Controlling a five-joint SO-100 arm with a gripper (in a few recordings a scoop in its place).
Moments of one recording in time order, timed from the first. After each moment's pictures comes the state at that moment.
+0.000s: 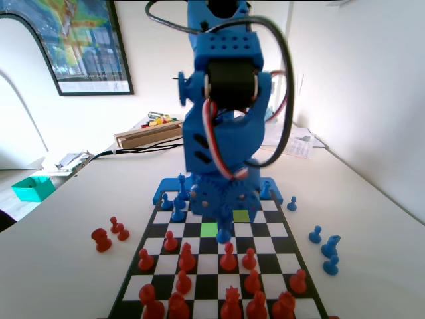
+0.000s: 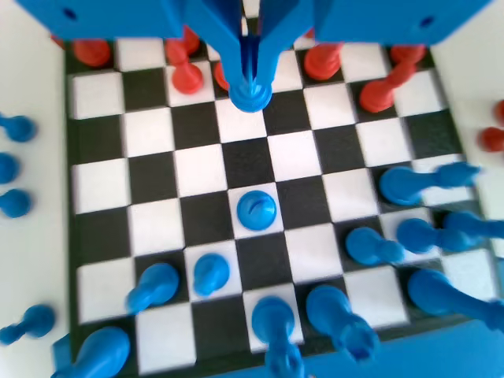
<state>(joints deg) -0.2 74.8 105.6 57.2 -80.2</state>
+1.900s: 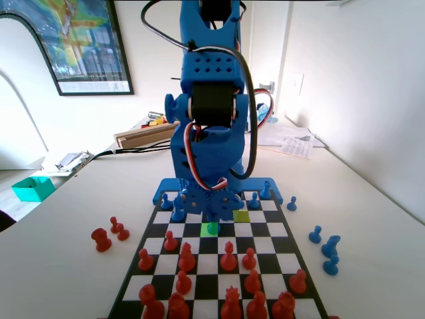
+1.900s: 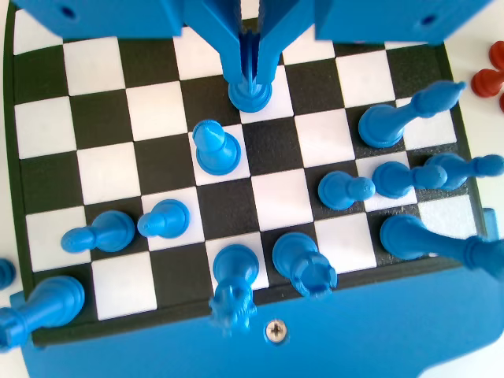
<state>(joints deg) 3.4 74.3 113.1 55.1 -83.1</state>
